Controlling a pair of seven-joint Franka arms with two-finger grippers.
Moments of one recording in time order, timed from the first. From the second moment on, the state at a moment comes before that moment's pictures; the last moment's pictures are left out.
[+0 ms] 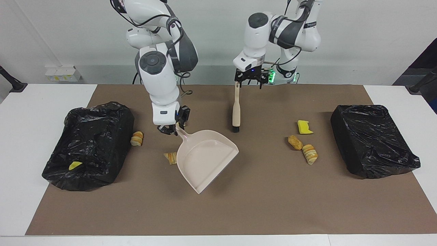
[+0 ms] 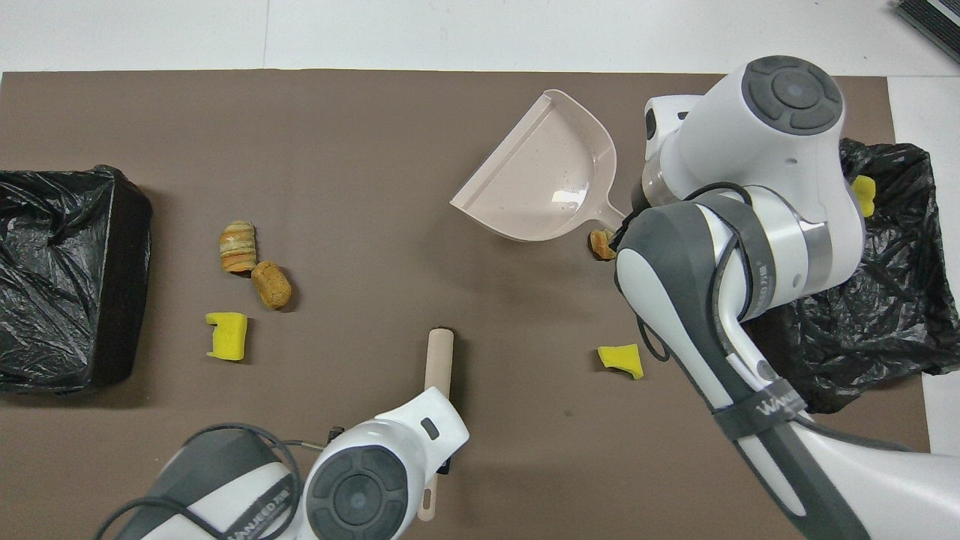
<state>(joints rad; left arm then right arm) -0.70 -0.23 -0.12 -2.34 -0.02 2.04 -0.57 0.28 0.30 -0.01 -1.55 0.04 1.81 -0.62</state>
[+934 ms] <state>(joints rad) -0.85 -0.12 -0.12 -2.45 -0.02 2.23 -0.62 0.27 0.29 -0.01 -1.59 -0.06 1.77 -1.05</state>
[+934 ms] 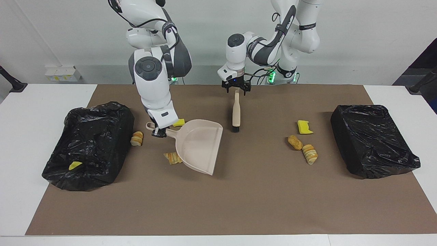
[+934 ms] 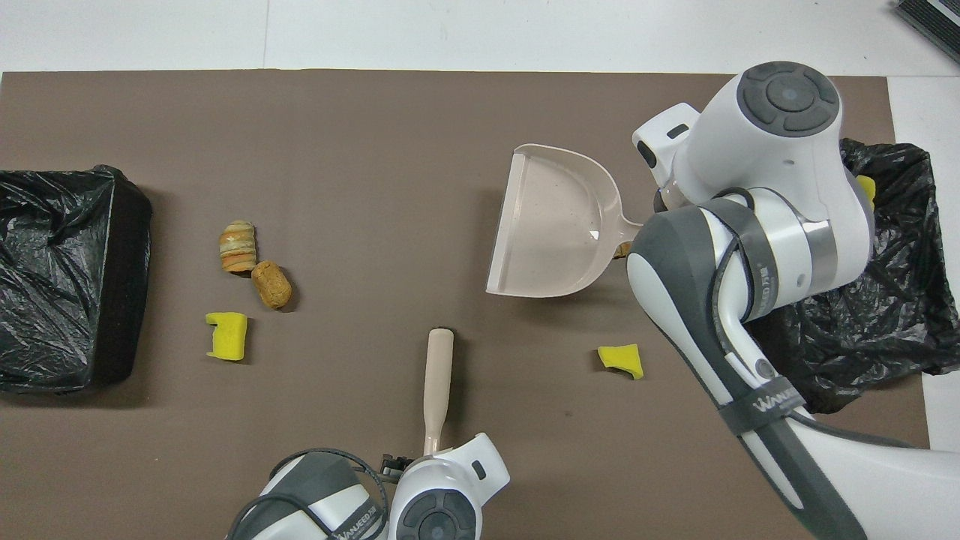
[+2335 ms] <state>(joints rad) -0.14 -0.26 -0.07 -2.28 0.05 1.88 -0.18 0.45 0.14 0.00 -2.00 -0.14 2.08 -0.99</state>
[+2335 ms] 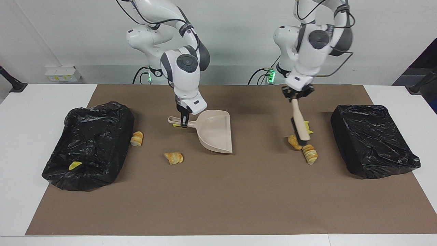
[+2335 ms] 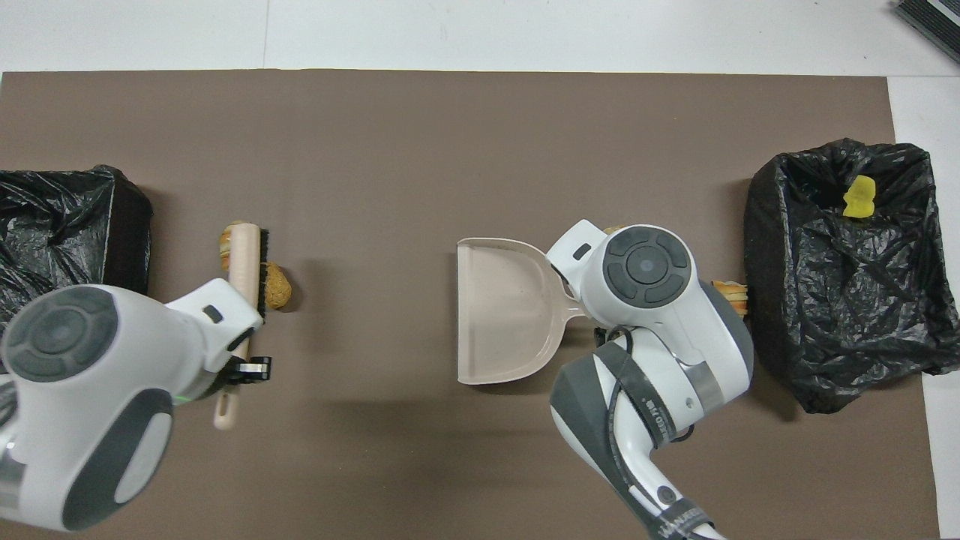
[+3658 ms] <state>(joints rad) -0.10 -0.16 -0.11 -2.41 -0.05 2.06 -0.20 0.52 0.21 0.00 -2.00 -0.14 2.14 -0.91</state>
